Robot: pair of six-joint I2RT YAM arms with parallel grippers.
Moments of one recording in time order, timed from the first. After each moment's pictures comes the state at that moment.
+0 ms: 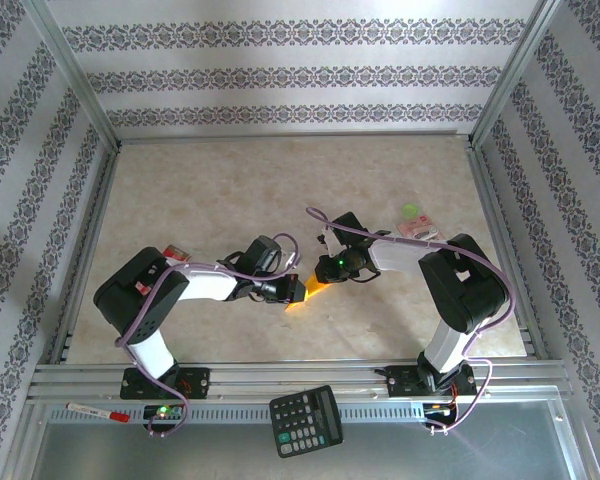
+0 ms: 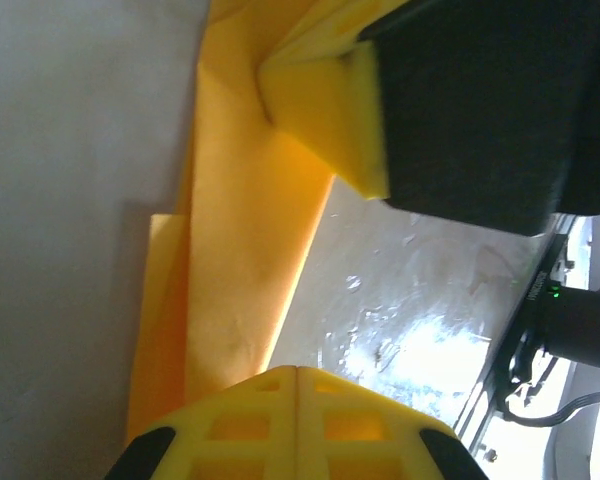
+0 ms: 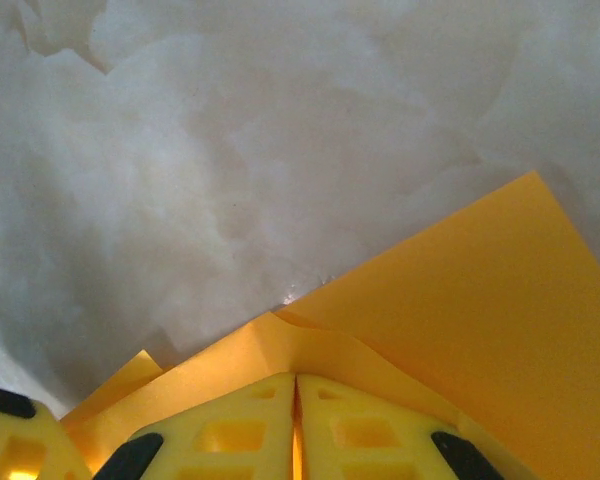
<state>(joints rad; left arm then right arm) -0.68 1.72 0.70 0.14 0.61 -0.69 0.54 1.73 0.87 -0.32 -0.40 0.35</state>
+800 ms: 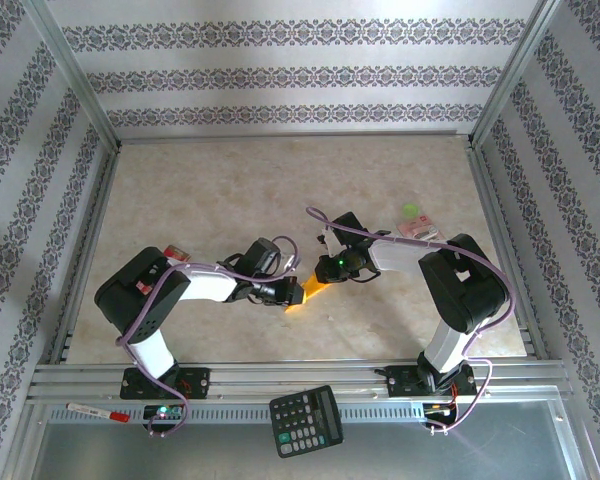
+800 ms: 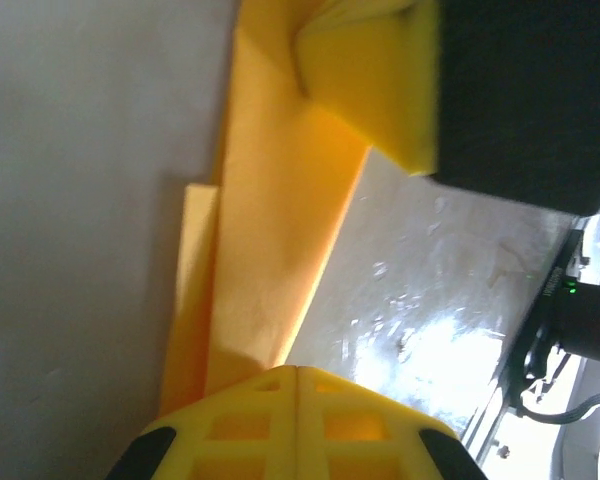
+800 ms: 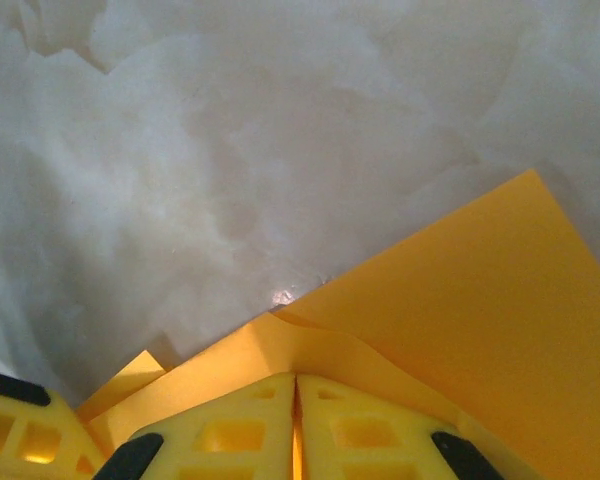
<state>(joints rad) -0.69 1.72 0.68 0.14 0.60 -0.68 0.54 1.73 0.87 -0.32 -0.40 0.35</state>
